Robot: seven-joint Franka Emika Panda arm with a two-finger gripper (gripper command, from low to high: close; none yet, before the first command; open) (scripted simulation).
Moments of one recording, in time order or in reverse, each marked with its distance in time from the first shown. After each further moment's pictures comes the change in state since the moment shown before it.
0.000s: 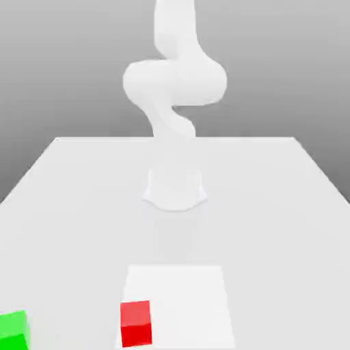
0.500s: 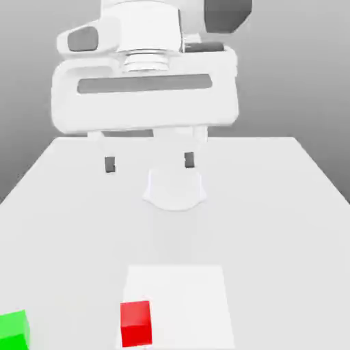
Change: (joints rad) arm 0.049 0.551 -0.115 -0.098 0.078 0.208 -0.214
